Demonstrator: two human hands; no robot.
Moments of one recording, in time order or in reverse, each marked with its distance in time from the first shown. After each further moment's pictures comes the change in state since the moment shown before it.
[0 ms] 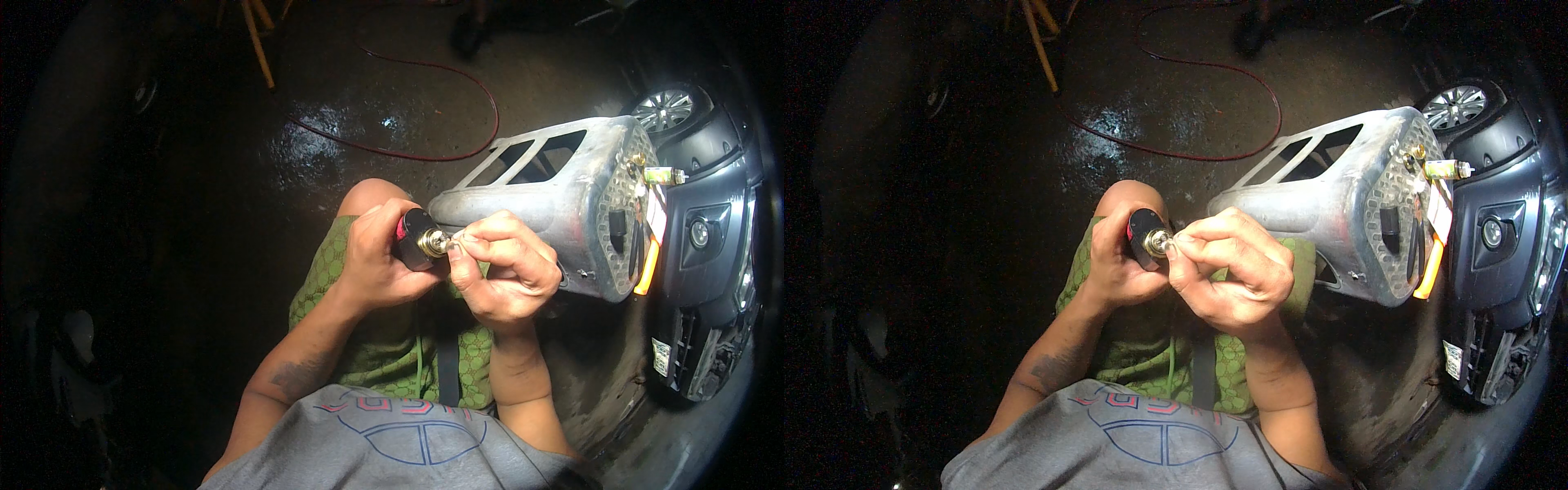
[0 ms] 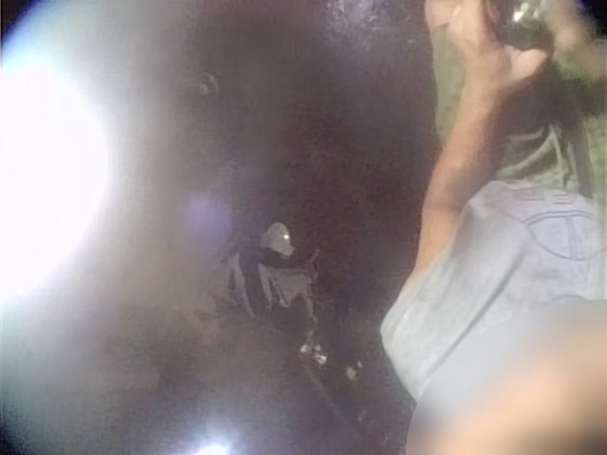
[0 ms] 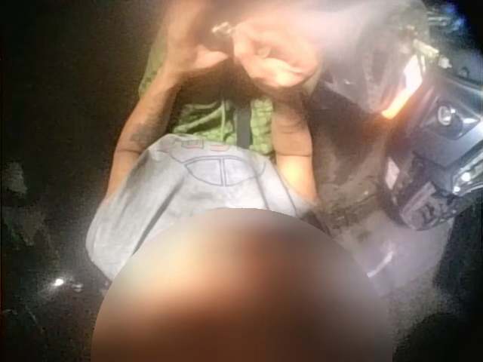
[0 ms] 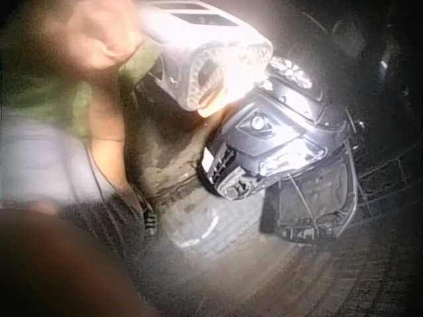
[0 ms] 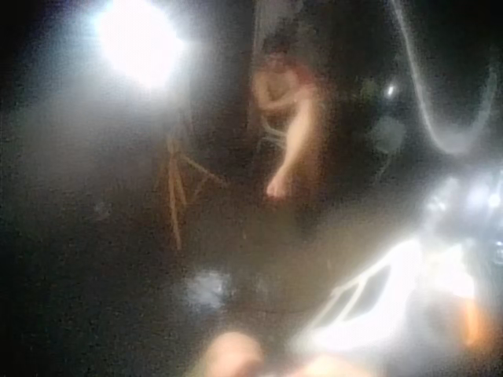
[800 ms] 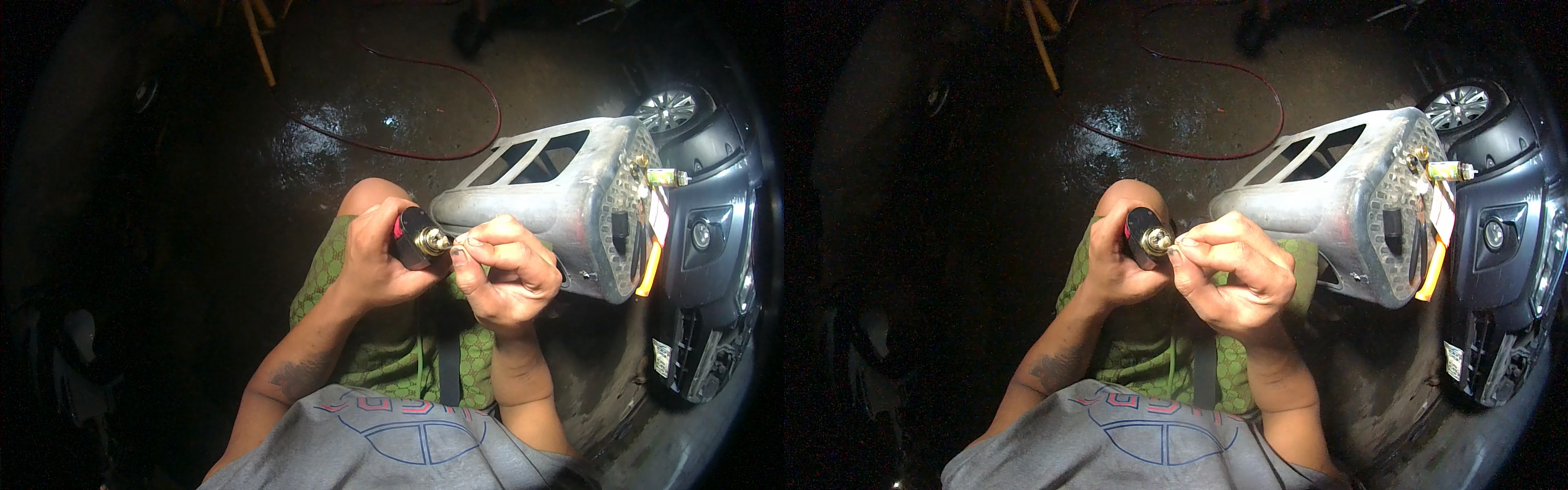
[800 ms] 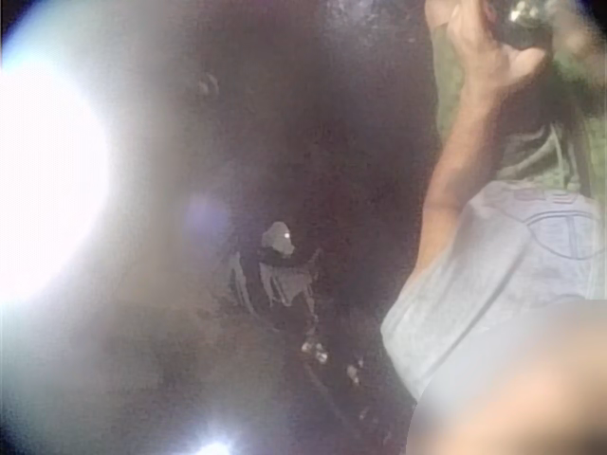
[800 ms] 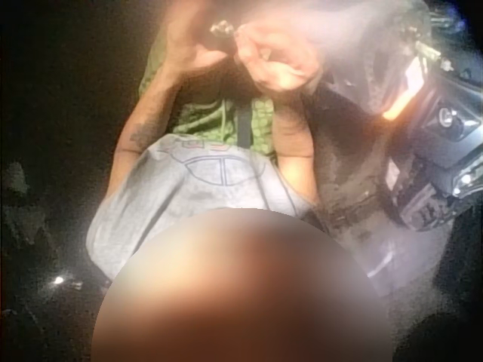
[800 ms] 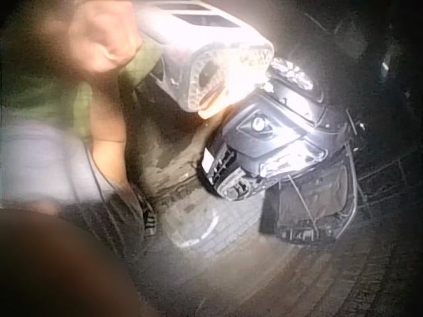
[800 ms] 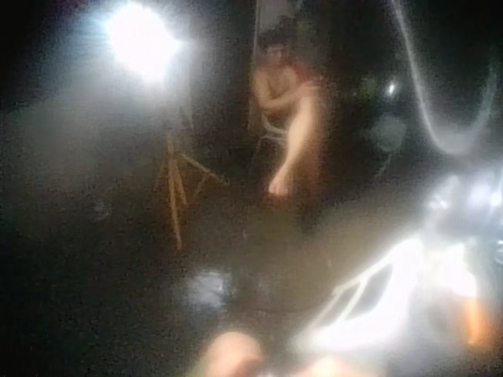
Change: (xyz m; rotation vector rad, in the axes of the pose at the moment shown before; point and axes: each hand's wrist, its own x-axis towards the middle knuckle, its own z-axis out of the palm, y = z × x) left_hand 0.002 0.004 -0.004 0.012 -0.009 -0.053; right_hand -0.007 0.002 -0.001 0.034 0.017 0.060
